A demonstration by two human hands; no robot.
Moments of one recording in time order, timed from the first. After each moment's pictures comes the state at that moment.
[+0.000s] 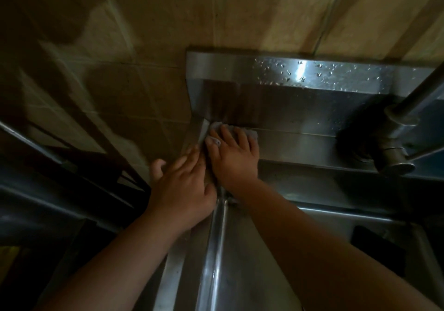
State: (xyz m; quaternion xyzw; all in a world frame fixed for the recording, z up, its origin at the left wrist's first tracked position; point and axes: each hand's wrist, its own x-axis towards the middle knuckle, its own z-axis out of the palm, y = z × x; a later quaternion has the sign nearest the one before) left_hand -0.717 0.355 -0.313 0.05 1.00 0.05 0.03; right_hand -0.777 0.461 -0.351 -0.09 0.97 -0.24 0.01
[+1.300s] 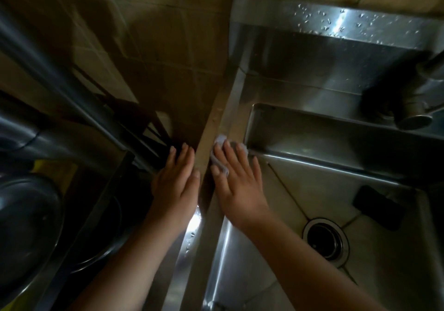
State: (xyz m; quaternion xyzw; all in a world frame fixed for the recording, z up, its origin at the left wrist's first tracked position) left_hand -0.585 0.317 -0.327 -0.14 0.89 0.43 0.01; right_hand -0.609 0.442 -0.345 -0.17 0.92 -0.34 0.10
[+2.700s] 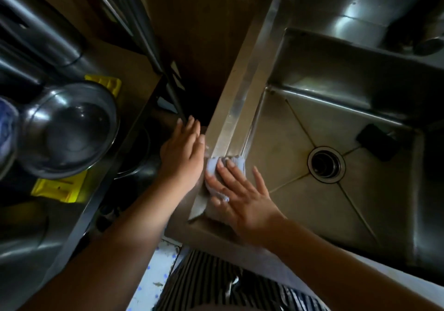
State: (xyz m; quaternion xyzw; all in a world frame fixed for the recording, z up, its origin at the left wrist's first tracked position) left_hand -0.450 0.288 -0.305 -0.15 0.93 0.33 0.08; right_hand -0.417 0.448 -0.302 -0.34 0.88 -0.19 0.29
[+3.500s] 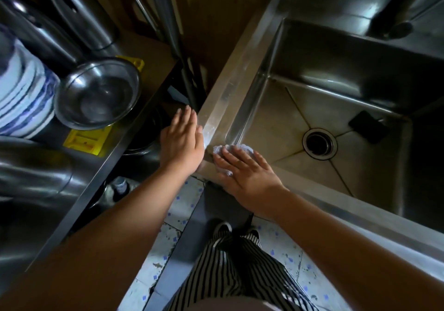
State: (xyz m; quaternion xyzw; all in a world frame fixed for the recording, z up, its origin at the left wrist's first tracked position) left_hand -0.355 0.308 -0.307 -0.15 0.98 0.15 0.02; right_hand -0.347 0.480 -0.295 -0.34 0.89 -0.13 0.26
